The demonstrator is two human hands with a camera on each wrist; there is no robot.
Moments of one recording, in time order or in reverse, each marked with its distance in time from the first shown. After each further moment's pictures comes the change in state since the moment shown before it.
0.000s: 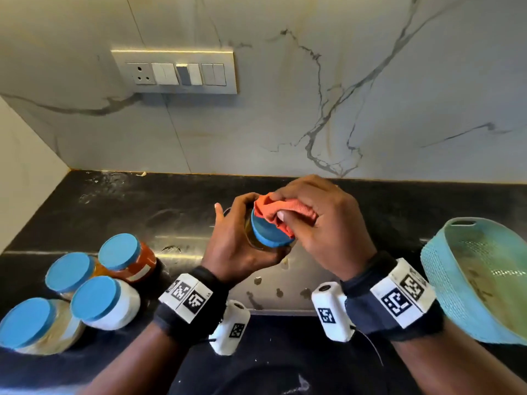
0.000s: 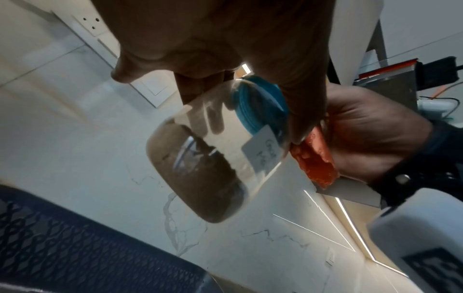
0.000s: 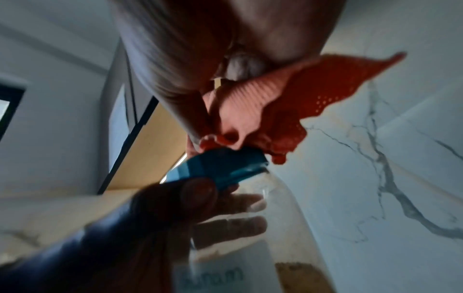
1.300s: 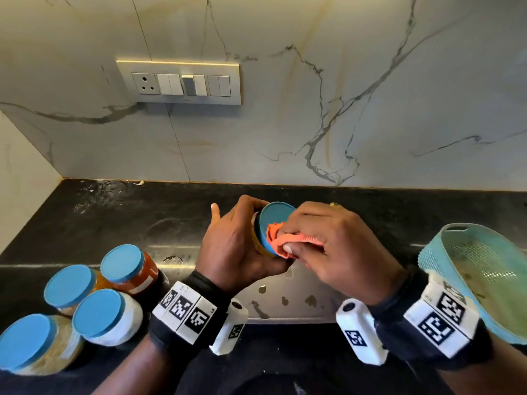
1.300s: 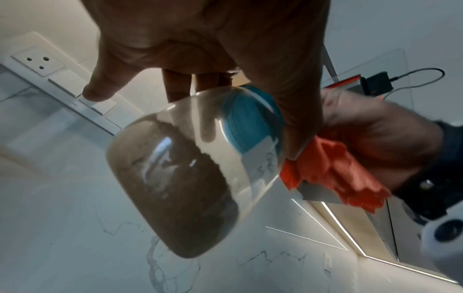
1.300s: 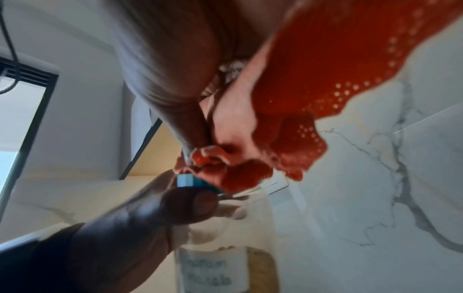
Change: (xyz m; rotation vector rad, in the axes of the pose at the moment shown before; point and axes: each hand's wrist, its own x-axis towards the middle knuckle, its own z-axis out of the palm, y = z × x) left_hand -0.001 0.017 -0.034 0.178 0.046 0.145; right_hand -0.001 -0.027 -0.011 -0.147 -0.277 -0.079
